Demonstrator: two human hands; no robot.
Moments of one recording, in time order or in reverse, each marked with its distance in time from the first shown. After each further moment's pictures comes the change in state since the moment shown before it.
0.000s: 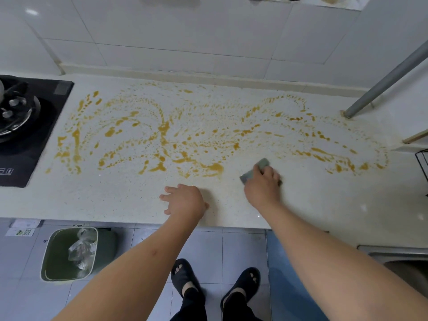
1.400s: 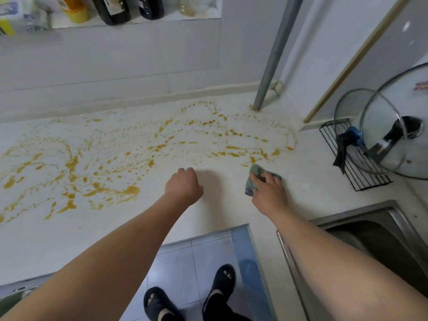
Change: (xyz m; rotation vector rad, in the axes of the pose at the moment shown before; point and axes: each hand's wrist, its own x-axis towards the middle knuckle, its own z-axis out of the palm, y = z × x) left_hand -0.096 0.213 0.017 0.219 0.237 0.635; right_hand 0.006 0.274 -0.048 -0.011 0.066 0.033
